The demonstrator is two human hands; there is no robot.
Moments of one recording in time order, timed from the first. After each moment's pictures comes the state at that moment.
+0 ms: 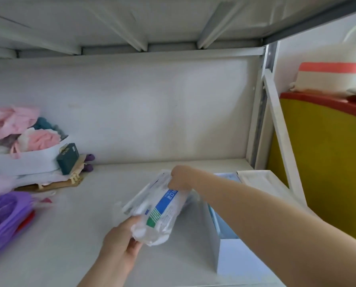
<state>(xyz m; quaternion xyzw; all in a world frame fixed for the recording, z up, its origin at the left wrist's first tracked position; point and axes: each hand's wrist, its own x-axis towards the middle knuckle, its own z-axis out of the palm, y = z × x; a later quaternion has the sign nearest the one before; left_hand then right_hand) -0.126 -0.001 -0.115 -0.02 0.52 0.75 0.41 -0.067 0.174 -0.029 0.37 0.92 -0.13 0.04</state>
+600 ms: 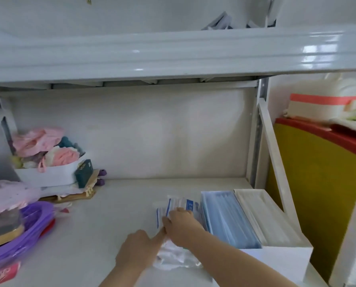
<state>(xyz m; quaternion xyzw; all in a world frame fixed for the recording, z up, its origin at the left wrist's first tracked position) -0.090 -0.009 -0.086 0.26 0.90 0.28 0.18 -0.023 0.103 -0.079 0.35 0.92 -0.15 -0.02</state>
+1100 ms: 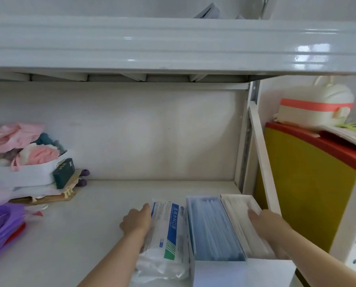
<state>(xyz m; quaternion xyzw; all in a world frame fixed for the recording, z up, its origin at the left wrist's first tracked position) -0.117 0.093 -0.091 0.16 0.87 0.41 0.21 0.161 0.233 -0.070 0.64 0.71 -0.23 -0.16</state>
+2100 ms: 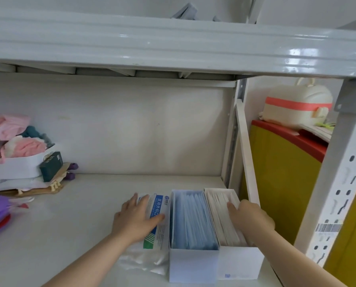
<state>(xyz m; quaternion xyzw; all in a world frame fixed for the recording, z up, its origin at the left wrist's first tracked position) -0.071 0.068 -0.078 0.45 0.87 0.21 0.07 0.170 0.215 -0.057 0.63 0.76 -0.09 -0.13</state>
